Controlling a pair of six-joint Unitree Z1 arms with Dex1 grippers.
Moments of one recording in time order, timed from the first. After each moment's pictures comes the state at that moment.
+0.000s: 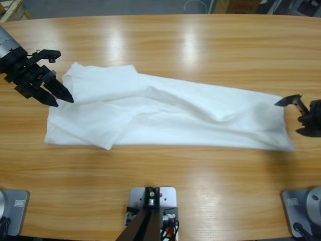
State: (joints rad) arm 0 -0.27 1.94 -1.41 1.26 -0.55 0.03; arm 1 0.10 1.35 -0.56 0.42 0.14 0.98
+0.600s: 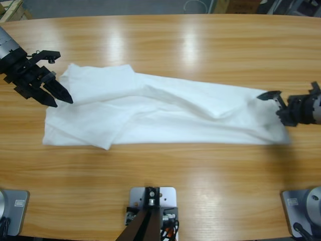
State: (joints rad) arm 0 -0.27 1.94 -1.41 1.26 -0.53 0.03; arm 1 0.09 1.51 -0.36 -0.13 0.28 0.91
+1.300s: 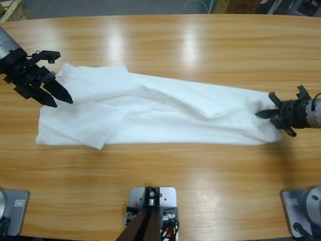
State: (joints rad) arm 0 -0.27 1.94 -1.41 1.26 -0.53 0.03; arm 1 0.09 1.55 -0.41 0.02 0.31 0.78
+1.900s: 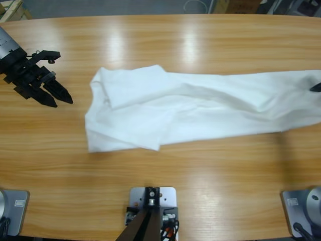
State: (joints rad) arm 0 -0.27 1.94 -1.41 1.26 -0.53 0.02; arm 1 -0.31 1.54 -0.90 0.63 0.20 0.47
